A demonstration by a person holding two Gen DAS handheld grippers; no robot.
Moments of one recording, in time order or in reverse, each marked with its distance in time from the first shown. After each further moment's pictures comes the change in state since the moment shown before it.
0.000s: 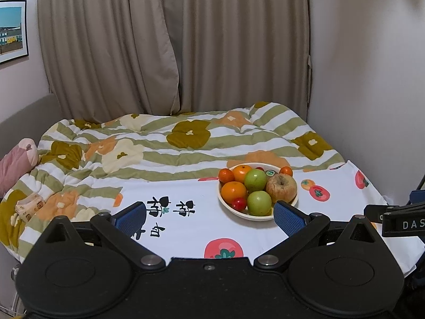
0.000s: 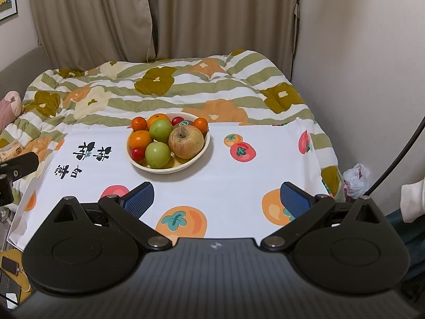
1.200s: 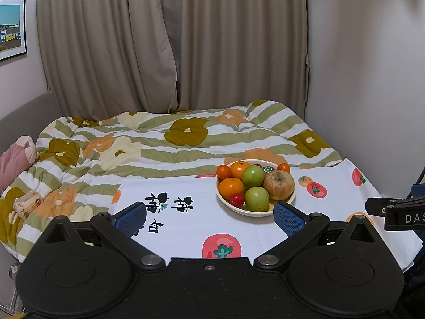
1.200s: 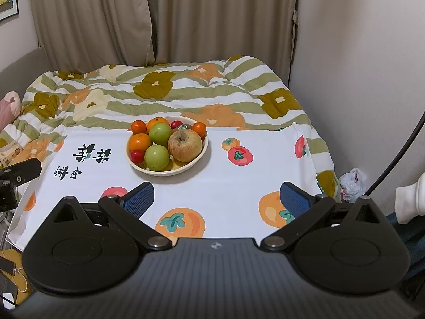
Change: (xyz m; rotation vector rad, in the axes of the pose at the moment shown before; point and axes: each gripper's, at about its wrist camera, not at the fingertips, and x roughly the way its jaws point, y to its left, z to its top) left arm -0.005 0.001 -0.005 -0.008 0.009 -0.015; right arm -0.005 -0.003 0.006 -0.006 -0.016 -0.004
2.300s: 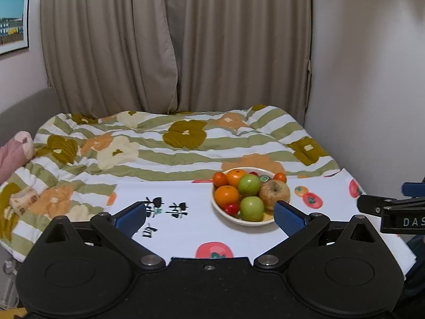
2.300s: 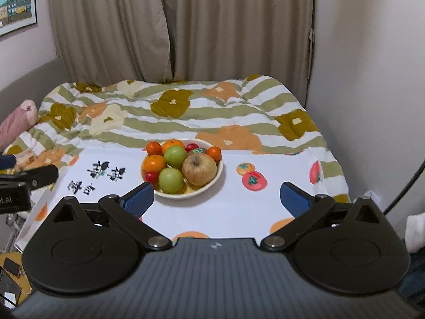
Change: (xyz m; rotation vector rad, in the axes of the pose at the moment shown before) left arm 0.005 -0.006 0.015 -0.031 -0.001 -0.002; right arm -0.004 0.001 0.017 -0.026 -0.073 0.072
